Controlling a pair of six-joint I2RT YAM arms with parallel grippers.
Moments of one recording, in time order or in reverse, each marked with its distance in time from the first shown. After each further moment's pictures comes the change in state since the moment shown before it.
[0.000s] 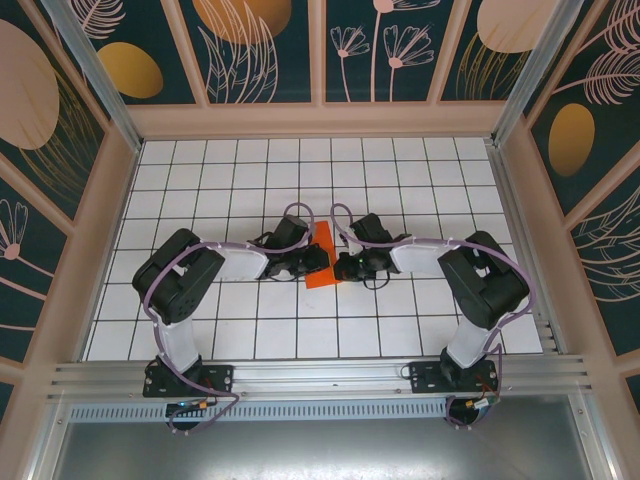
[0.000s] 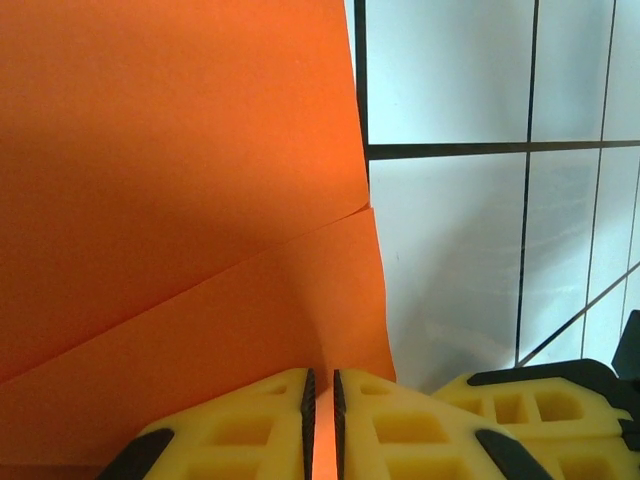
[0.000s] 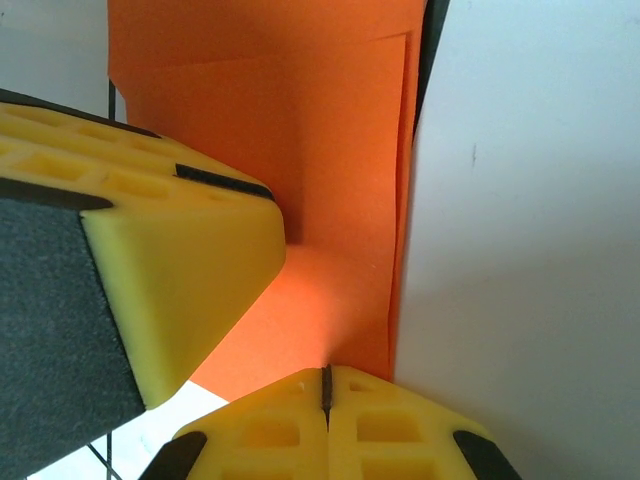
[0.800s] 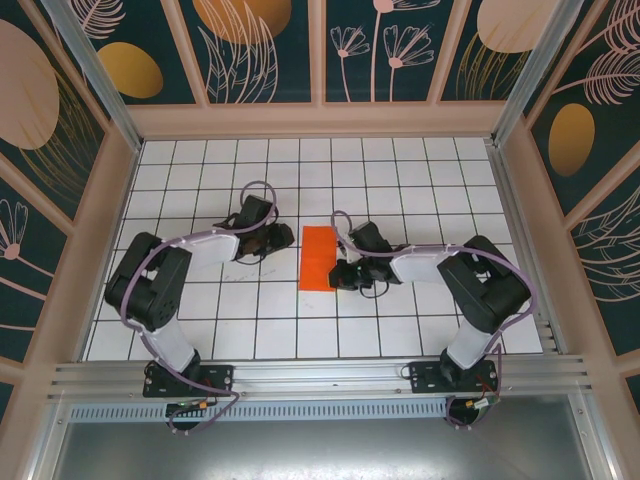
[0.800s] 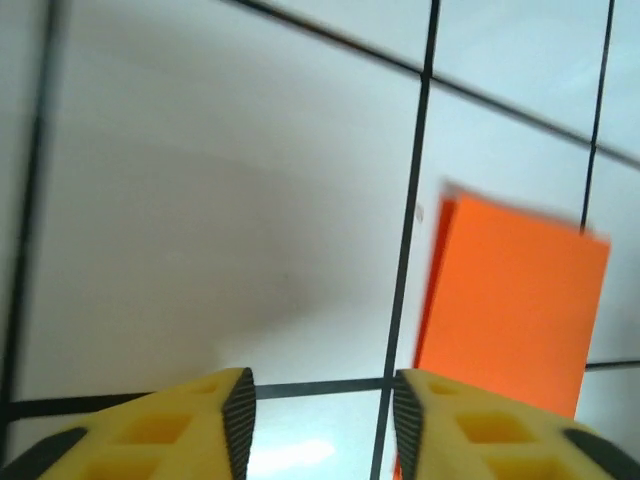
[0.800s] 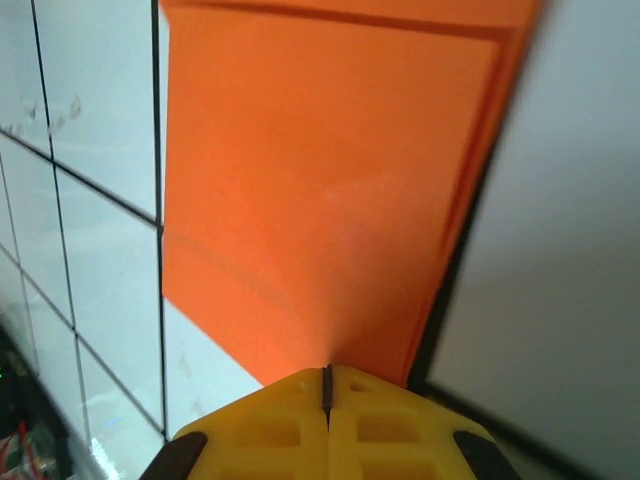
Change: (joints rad) left arm 0.228 -0.154 0.026 -0.253 -0.210 0.111; right arm 0.063 -0.030 -0.078 0.111 -0.069 0.157
